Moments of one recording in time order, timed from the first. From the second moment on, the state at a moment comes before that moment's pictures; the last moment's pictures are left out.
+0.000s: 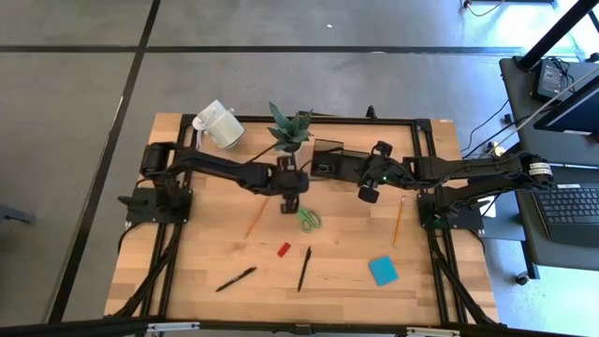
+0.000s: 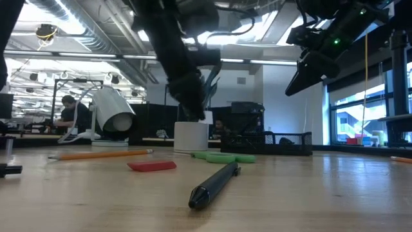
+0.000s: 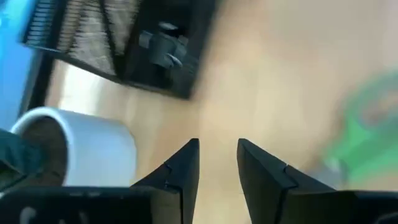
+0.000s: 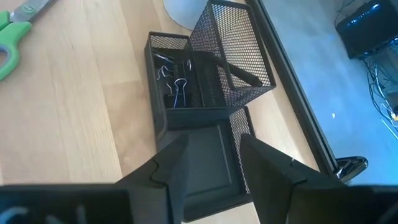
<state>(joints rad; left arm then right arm) 0.03 1.81 1.22 -0.44 -0.39 0.07 -0.08 1.10 0.70 -0.44 0.47 -0.06</state>
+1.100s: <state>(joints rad) 0.01 1.81 1.03 -0.36 -0.27 0.04 0.06 1.27 0.70 -0.27 0.28 0.18</state>
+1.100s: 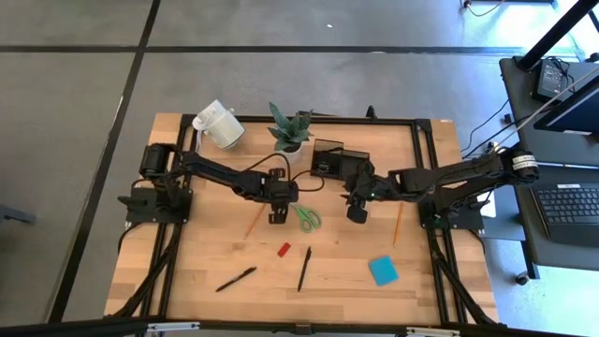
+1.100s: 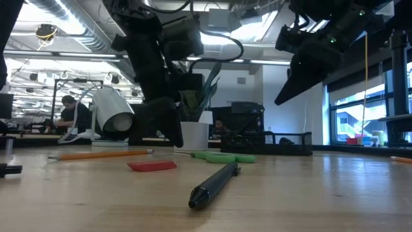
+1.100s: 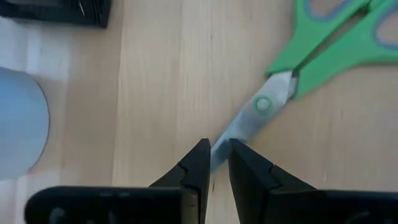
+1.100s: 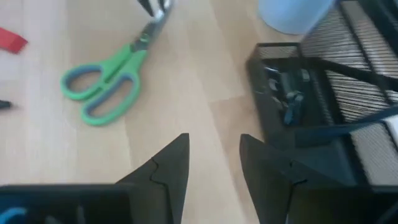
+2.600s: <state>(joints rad) -0.02 1.93 1.04 -0.26 -0.32 -0.21 -0.05 1.60 0.69 -0.02 -0.13 0.65</state>
